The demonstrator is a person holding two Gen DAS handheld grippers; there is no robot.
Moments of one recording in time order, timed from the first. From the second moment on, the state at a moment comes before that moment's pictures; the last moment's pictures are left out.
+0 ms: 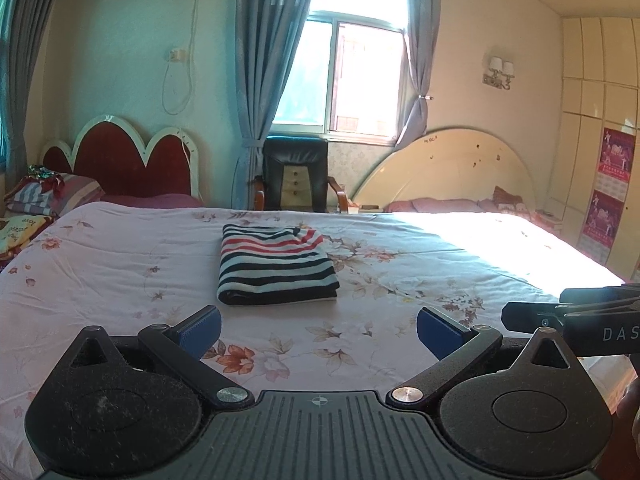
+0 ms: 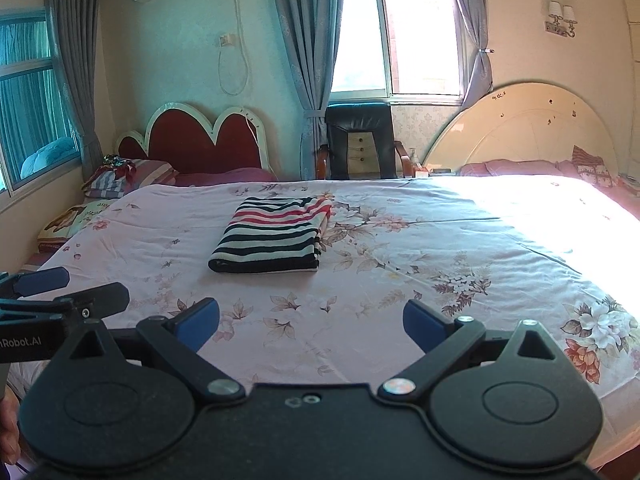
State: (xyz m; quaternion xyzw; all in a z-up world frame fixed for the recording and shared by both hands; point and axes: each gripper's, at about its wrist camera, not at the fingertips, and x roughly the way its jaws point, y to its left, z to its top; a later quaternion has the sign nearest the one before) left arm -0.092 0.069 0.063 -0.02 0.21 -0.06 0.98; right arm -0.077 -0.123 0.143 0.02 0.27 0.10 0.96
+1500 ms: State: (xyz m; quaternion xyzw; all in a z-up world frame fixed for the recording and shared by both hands) left arm -0.089 0.075 0.068 -0.02 0.20 -0.06 0.98; right arm -0.071 -0.115 0.146 0.01 0.26 0.10 0.96
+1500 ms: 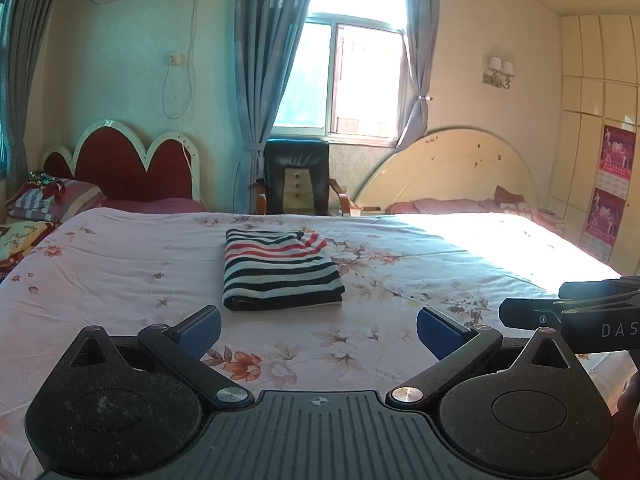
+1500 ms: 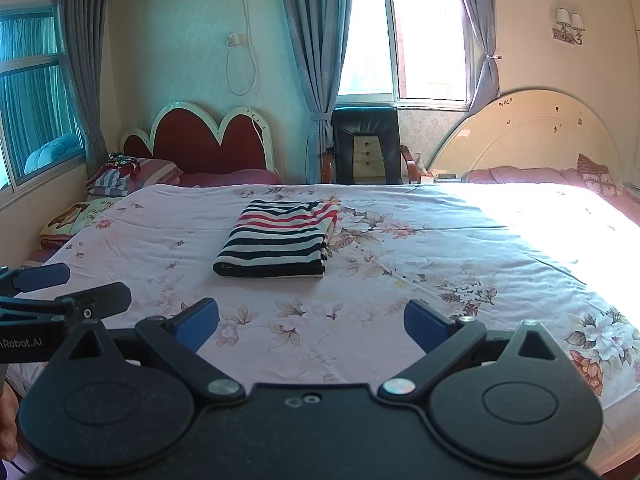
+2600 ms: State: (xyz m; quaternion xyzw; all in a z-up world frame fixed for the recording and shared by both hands) left arm -0.086 0.079 0.067 -0.01 0.20 -0.06 0.98; right arm -0.066 -0.105 0.145 0.01 0.26 0.10 0.96
